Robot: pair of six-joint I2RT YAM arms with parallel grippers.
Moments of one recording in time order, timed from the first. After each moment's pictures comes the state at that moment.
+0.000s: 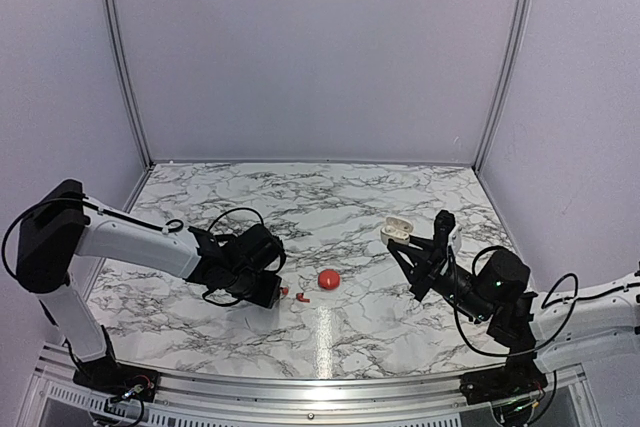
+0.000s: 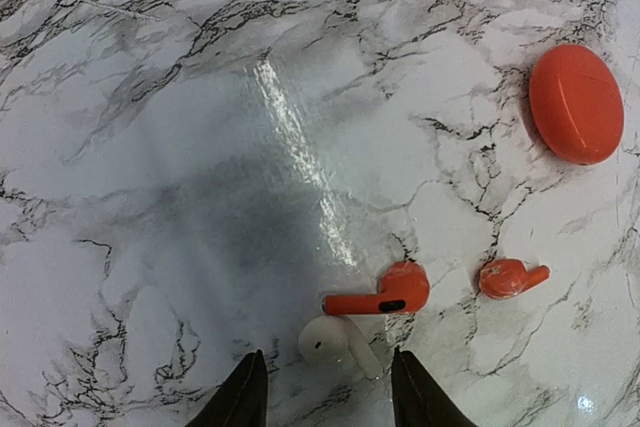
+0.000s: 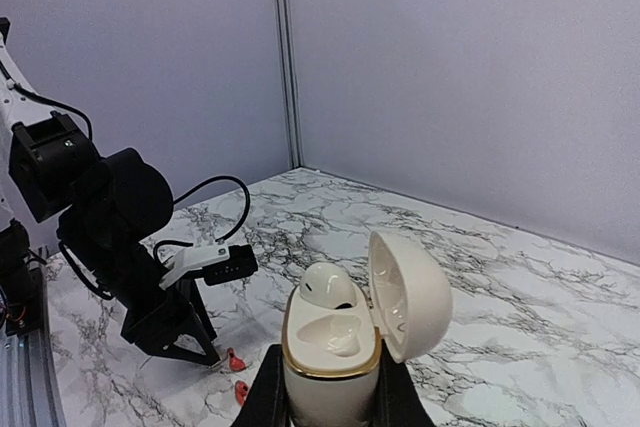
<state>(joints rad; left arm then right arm) -0.99 1.73 0.95 -0.32 -0.18 -0.56 0.95 0.97 0.18 0.90 0.11 0.08</state>
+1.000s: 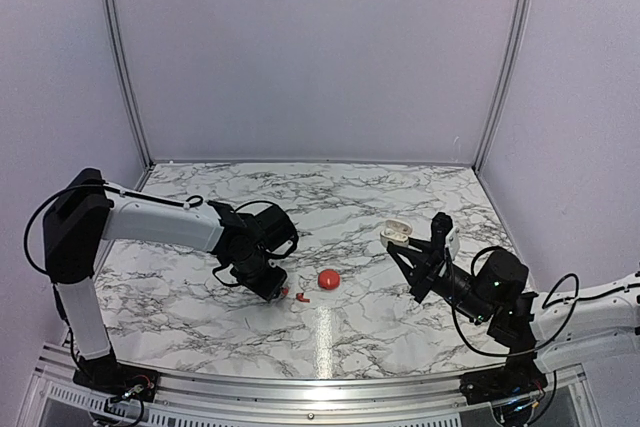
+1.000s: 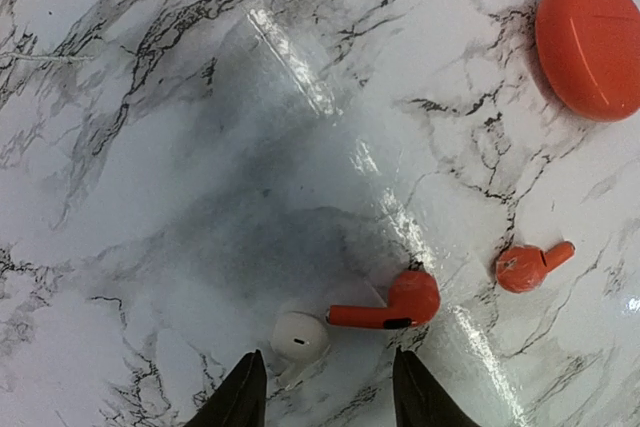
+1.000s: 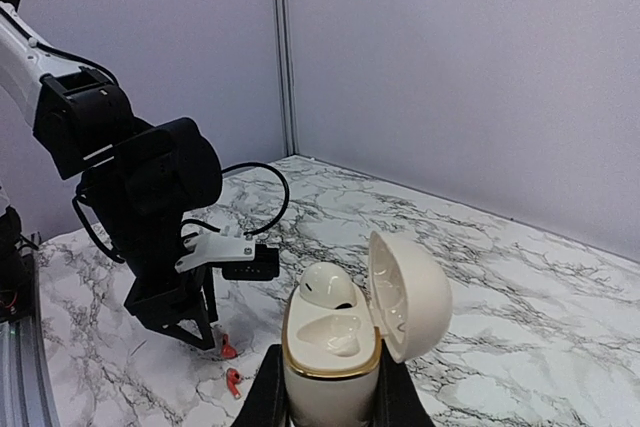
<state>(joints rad) -0.93 1.86 1.19 -0.61 -0.08 -0.31 0.95 0.96 0.18 0.86 0.11 0.06</state>
